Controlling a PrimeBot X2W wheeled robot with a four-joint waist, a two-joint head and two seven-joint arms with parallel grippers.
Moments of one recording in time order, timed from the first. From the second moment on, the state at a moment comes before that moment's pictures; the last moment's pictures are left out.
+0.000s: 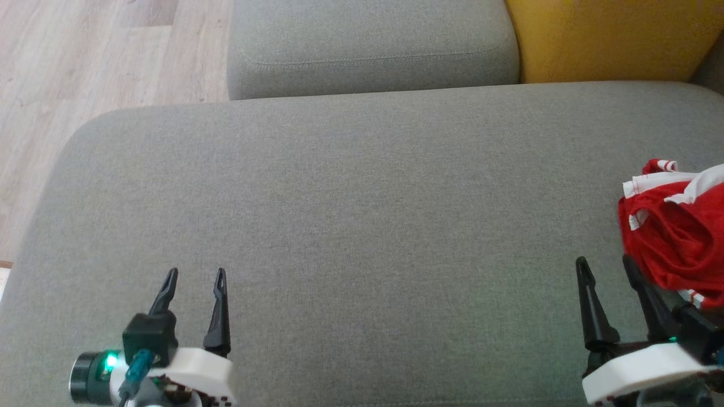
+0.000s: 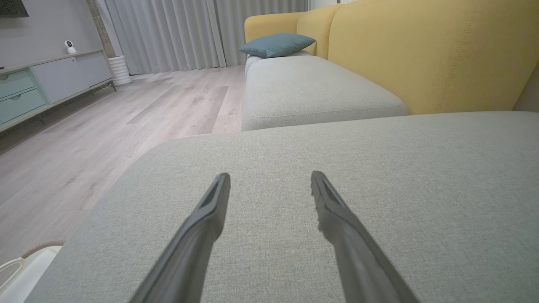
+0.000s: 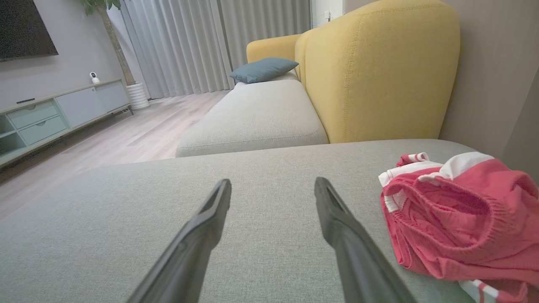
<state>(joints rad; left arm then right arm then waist) 0.06 0.31 -0.41 0.04 -0.28 0.34 -0.17 0.22 -0.04 -0.04 -0.18 0.19 0.13 0.09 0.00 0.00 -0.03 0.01</state>
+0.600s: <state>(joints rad) 0.06 0.31 -0.41 0.04 -0.29 0.35 -0.17 0.22 -0.04 -0.04 -0.17 0.20 0.13 0.09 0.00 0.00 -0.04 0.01</state>
